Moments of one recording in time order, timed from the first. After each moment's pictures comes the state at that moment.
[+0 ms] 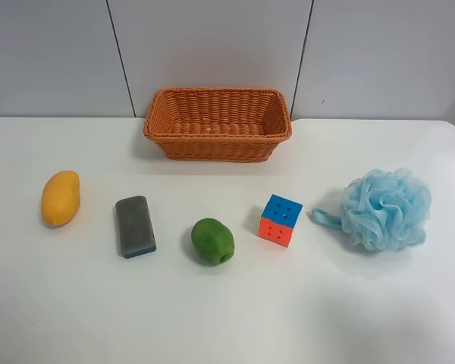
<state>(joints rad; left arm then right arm) 0.00 0.31 -0.70 0.01 1.07 0.06 -0.13 0.00 -0.48 -0.17 1.05 0.09</state>
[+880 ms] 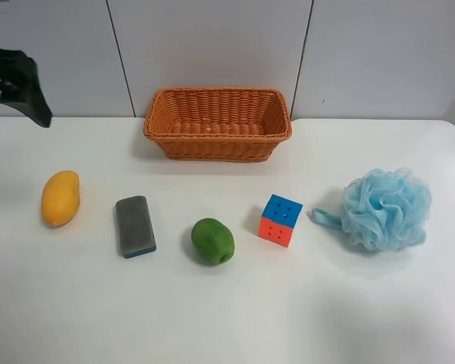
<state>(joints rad) -0.25 1.33 -1.15 0.03 1.03 -0.33 -0.13 0.00 -0.48 -0.17 1.05 0.09</state>
